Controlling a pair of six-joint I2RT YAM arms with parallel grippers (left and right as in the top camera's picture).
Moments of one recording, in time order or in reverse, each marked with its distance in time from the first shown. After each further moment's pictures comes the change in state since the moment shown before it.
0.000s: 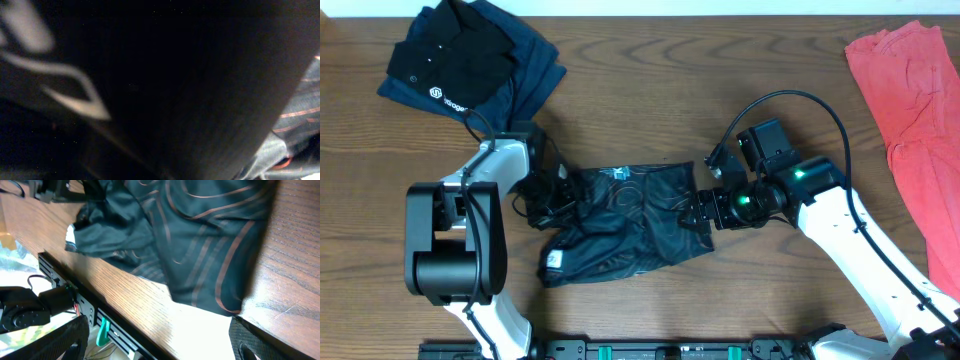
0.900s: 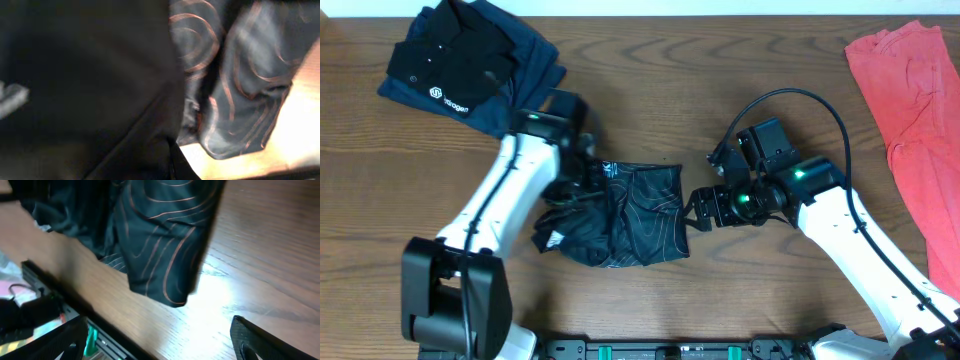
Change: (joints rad) left arm -0.283 -0.228 0.165 -0.140 -0.137 -0.071; right arm 0.000 0.000 0.000 0.018 0.093 0.024
